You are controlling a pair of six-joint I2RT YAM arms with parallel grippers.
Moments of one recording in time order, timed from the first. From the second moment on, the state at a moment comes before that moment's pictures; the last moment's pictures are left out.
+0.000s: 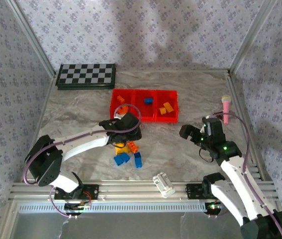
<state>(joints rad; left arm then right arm) -0.89 1.50 0.99 -0.59 -0.18 -1.00 0.26 0.72 0.62 -0.69 -0.10 0.63</state>
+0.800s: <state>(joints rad) -0.90 1.67 1.01 -0.56 -0.13 -1.05 0.26 0.71 0.59 -0.69 -0.10 0.63</state>
